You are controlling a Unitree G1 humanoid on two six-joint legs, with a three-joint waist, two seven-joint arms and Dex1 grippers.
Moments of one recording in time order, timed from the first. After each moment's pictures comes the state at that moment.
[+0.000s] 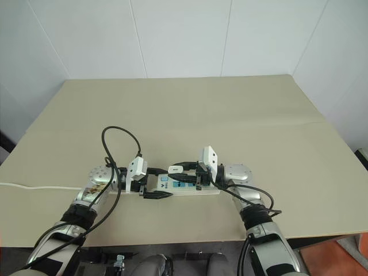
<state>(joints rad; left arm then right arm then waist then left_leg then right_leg) -0.54 0.43 -0.21 0.53 -0.21 -0.16 -1.36 -0.57 -0.26 0.17 0.51 0.29 -0.22 1.27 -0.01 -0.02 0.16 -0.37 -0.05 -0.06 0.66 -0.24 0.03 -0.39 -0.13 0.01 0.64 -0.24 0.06</state>
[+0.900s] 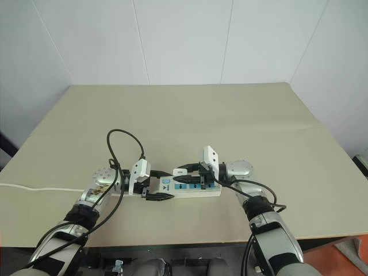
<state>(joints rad) -0.54 0.42 -0.22 0.57 -0.19 -0.17 -1.35 -0.65 -0.30 0.22 0.66 0.30 -0.20 1.34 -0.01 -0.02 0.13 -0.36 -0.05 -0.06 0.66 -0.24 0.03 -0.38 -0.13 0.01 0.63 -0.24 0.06</state>
